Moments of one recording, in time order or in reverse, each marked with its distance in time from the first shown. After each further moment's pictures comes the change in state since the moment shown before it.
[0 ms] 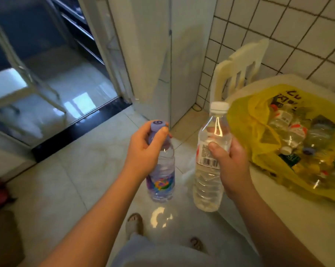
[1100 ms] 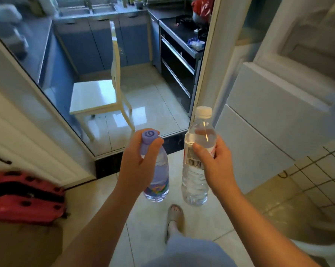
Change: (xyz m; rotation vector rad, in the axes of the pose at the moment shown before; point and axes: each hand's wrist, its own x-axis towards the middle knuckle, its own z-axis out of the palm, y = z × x) left_hand 0.243 -0.087 -0.543 0.233 0.495 0.078; right_hand 0.235 -0.023 0.623 -0.002 -0.370 -0.135
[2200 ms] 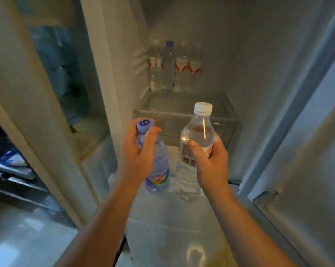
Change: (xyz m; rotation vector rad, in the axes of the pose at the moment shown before) left_hand 0.437 0.081 0.503 -0.506 -0.607 0.455; right_hand 0.410 -0.047 -0.287 -0.123 0.970 -0.290
